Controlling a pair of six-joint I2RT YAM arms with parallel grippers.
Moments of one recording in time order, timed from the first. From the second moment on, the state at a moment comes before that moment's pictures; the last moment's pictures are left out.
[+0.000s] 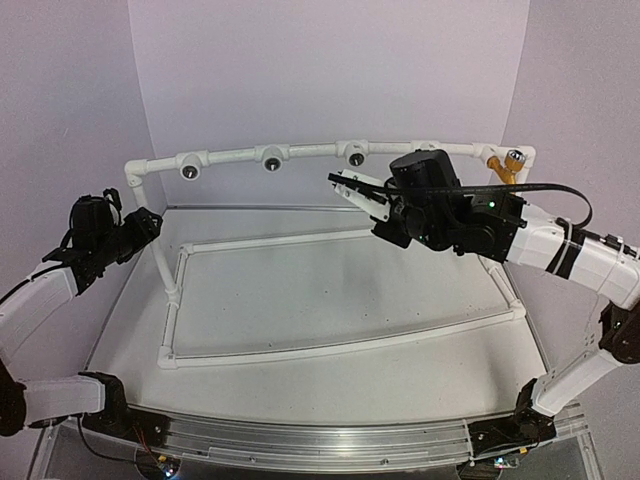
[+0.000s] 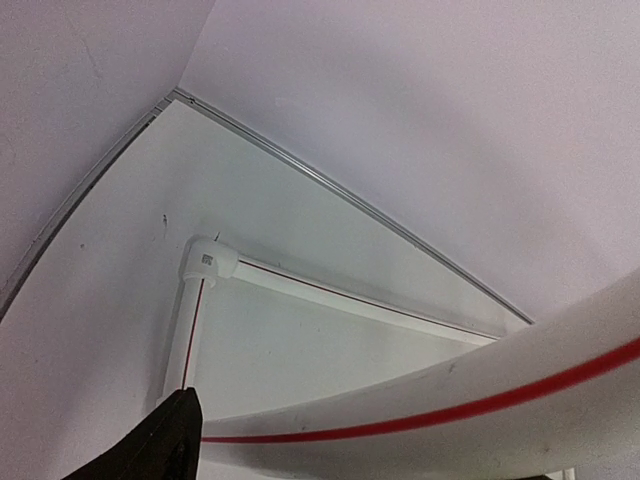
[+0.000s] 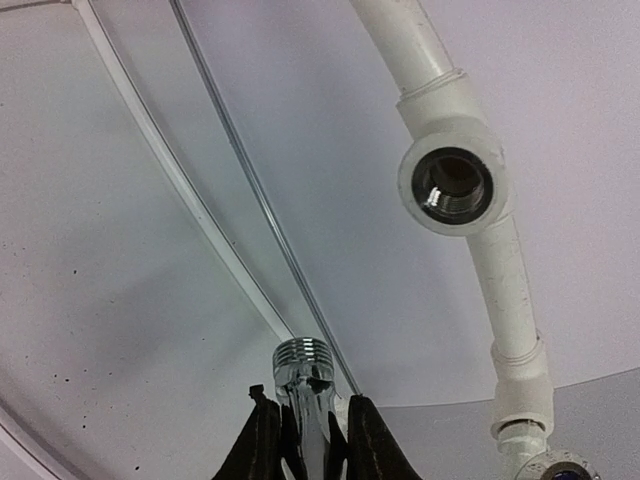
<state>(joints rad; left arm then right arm) -0.08 1.00 0.74 -0.13 0.05 -0.62 1.00 1.49 1.47 -0.47 0.67 -0.71</state>
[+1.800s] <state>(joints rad) -0.09 0.96 1.41 -0.53 0.78 -0.41 1.06 1.58 1.21 0.54 0.87 -1.54</state>
